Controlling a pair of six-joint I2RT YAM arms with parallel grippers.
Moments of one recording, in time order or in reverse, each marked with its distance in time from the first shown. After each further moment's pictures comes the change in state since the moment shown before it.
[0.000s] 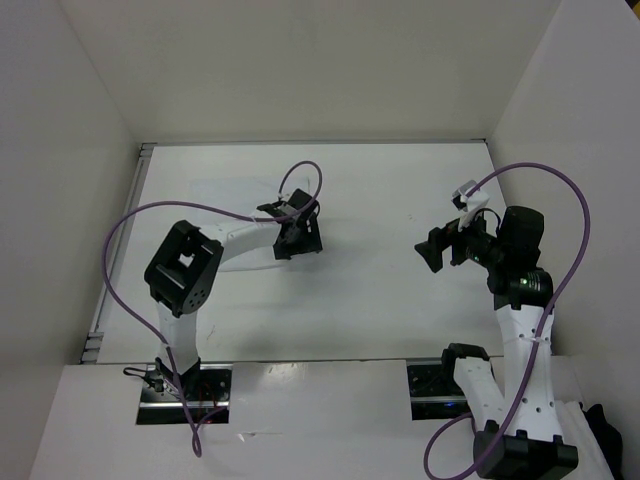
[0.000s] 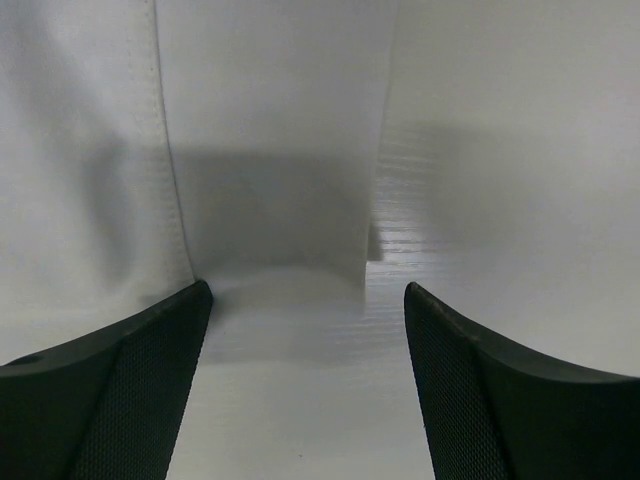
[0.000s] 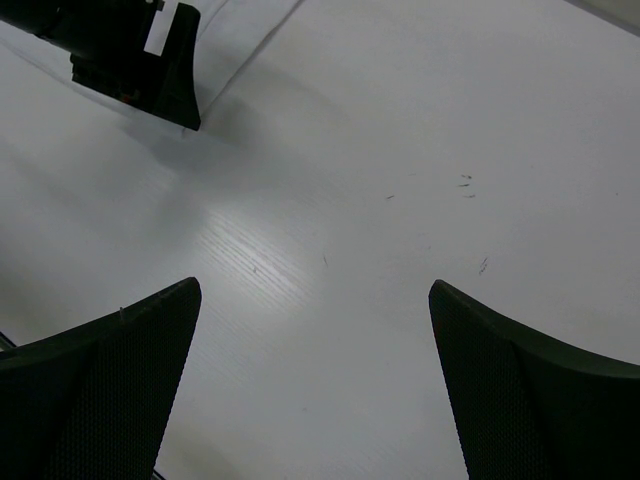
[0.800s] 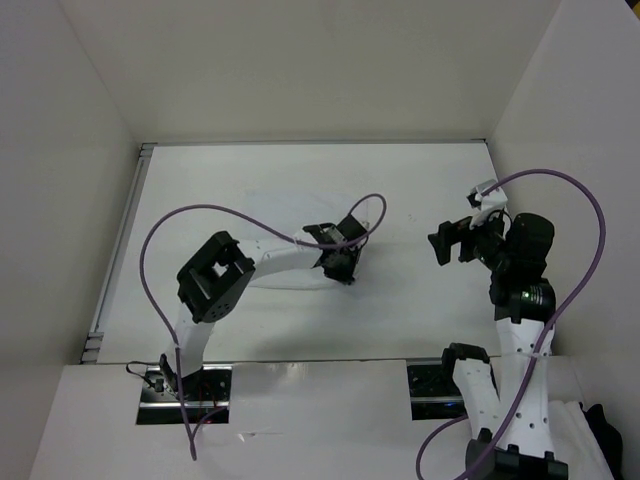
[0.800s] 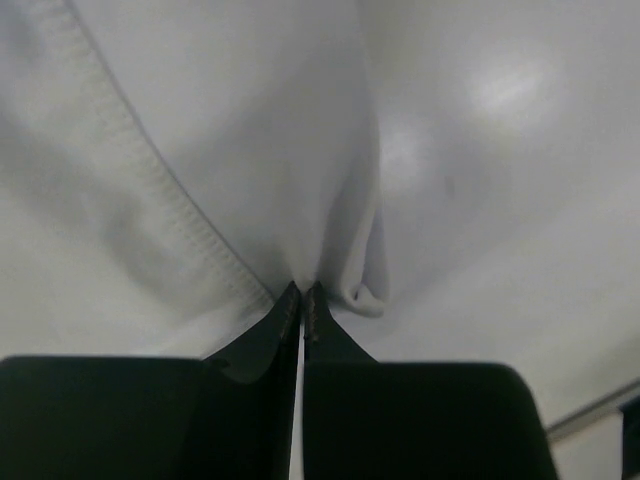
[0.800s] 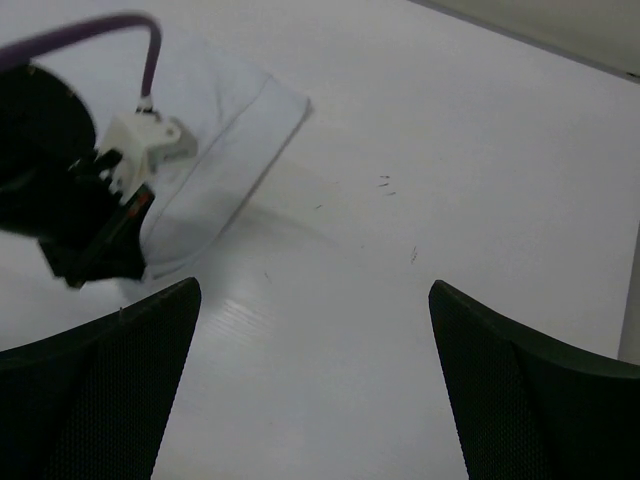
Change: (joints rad) left arm -0.244 0.135 0.161 0.002 0.170 0.238; right arm -0.041 -0.063 -0.017 0.071 0.133 0.075
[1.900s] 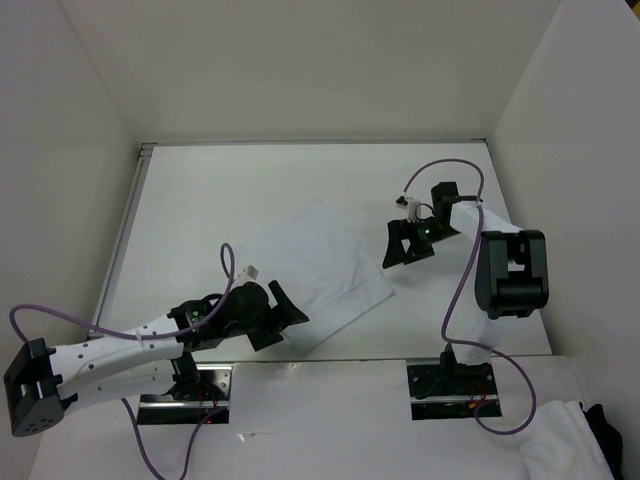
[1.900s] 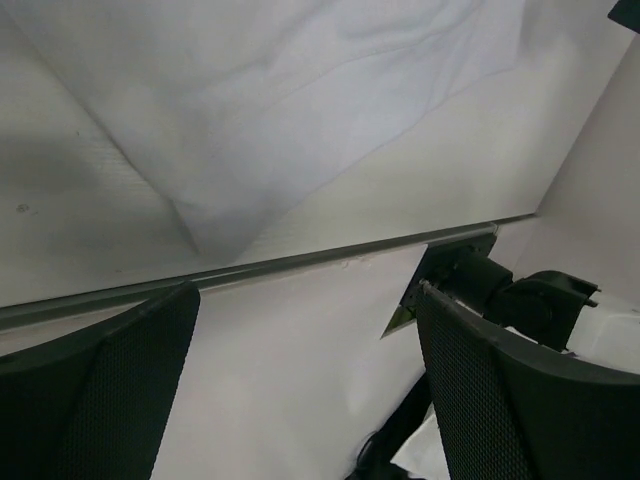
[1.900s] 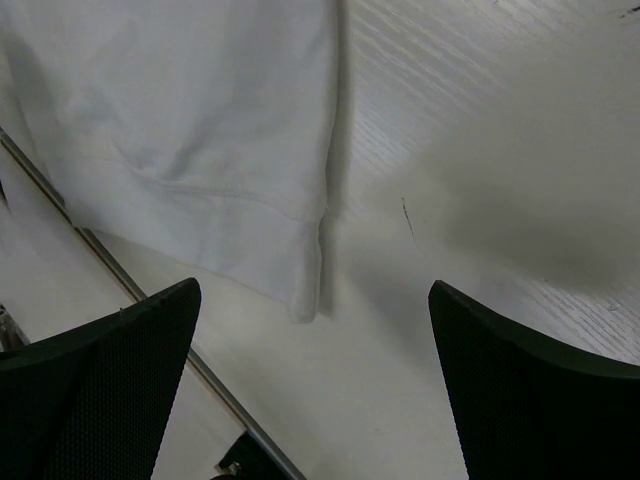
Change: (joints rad) left arm -0.161 -1.209 -0.973 0.042 -0.112 -0.924; right arm 0.217 1.004 0.177 -0.166 -0.145 -0.048
